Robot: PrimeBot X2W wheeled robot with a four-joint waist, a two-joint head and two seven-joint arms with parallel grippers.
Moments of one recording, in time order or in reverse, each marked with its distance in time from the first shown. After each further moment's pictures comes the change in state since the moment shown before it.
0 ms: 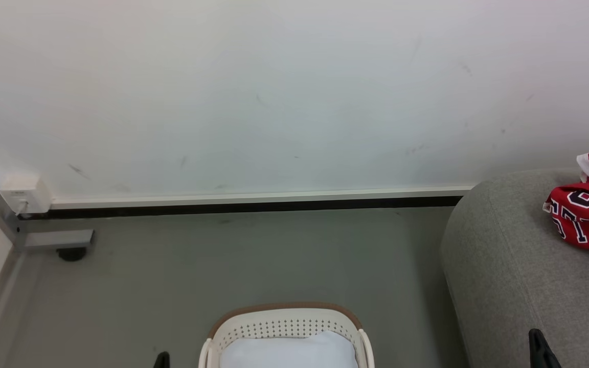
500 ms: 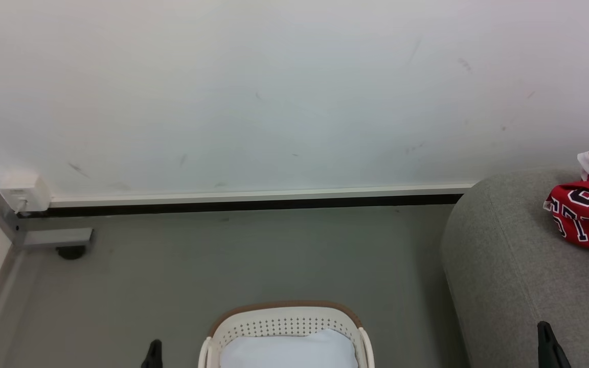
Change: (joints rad) left arm -0.033 0.000 0.037 -0.012 -0.241 -0.019 0.067; right arm -0.025 -0.001 -0.009 -0.011 0.258 0.000 0.062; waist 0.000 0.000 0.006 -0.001
